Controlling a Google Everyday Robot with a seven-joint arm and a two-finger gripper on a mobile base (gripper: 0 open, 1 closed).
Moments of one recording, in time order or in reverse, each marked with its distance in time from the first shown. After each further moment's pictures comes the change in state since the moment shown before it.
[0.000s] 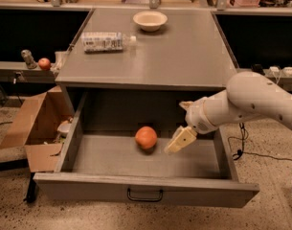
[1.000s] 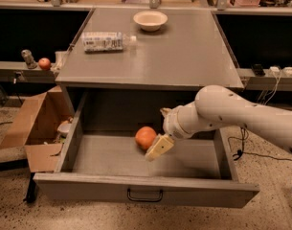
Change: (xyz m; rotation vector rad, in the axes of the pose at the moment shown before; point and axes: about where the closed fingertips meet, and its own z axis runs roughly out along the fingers) arm -0.016 0.016 0.069 0.010 0.014 -0.064
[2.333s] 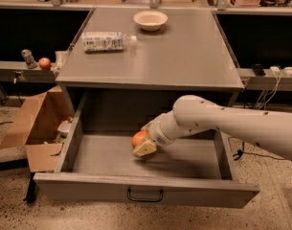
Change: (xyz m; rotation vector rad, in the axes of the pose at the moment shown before) arm 0.005 0.010 0.063 -0.033 0.045 0.039
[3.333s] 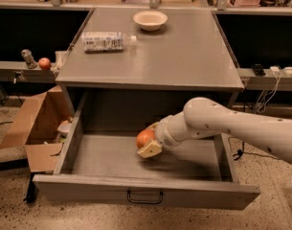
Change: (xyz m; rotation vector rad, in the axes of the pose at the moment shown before) arm 0.009 0.000 -0.006 -0.014 -0.053 0.008
